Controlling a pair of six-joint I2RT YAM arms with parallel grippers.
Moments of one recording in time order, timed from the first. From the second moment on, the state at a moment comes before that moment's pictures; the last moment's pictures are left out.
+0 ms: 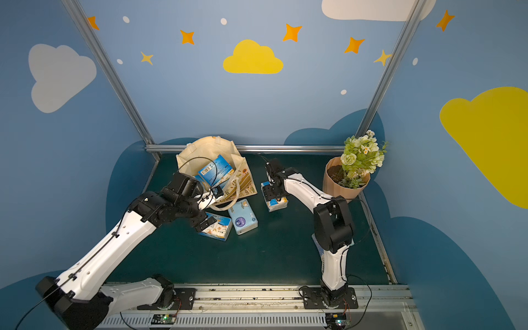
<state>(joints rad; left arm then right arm) -0.50 1.19 1.31 -1.06 0.05 0.48 0.55 1.89 1.59 -0.85 0.06 0.15</state>
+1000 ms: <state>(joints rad) -0.05 1.20 1.43 -0.92 0.08 0.07 0.85 1.96 2.50 -1.12 -0.01 -0.02</state>
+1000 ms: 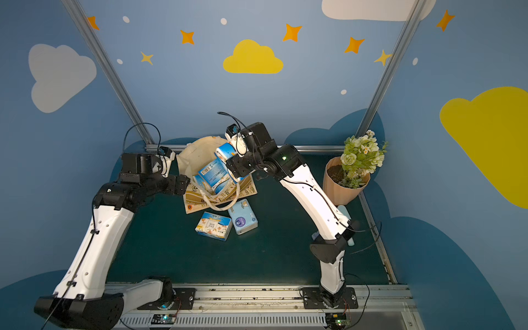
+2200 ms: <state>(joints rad) 0.01 1.22 1.42 -0.88 0.24 -0.01 0.85 2.39 2.63 -0.80 -0.09 0.09</state>
